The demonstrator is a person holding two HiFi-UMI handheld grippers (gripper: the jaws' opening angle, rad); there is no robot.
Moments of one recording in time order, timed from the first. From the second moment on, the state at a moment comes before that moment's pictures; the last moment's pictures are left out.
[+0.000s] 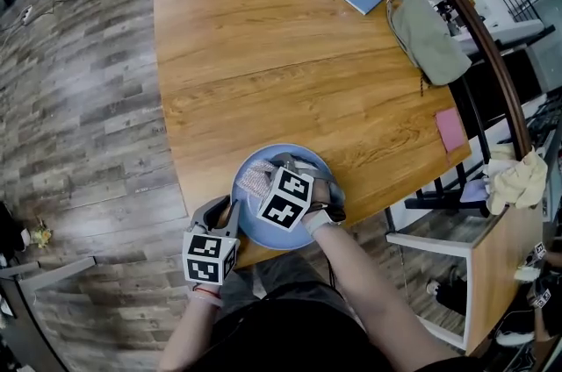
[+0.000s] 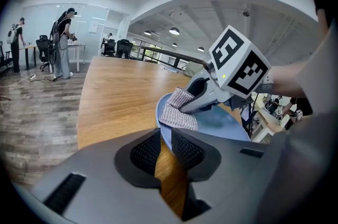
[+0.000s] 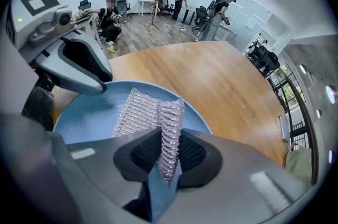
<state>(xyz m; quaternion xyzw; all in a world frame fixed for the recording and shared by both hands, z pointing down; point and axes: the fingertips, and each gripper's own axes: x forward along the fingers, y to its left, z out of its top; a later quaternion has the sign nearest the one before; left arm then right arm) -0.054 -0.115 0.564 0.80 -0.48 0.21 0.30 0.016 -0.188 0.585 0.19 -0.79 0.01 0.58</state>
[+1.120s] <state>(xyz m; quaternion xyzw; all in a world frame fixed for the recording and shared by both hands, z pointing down) -0.056 -0.119 0.562 0.79 -0.49 0.21 0.30 0.068 -0.129 0.583 0.22 -0.78 0.05 0.58</state>
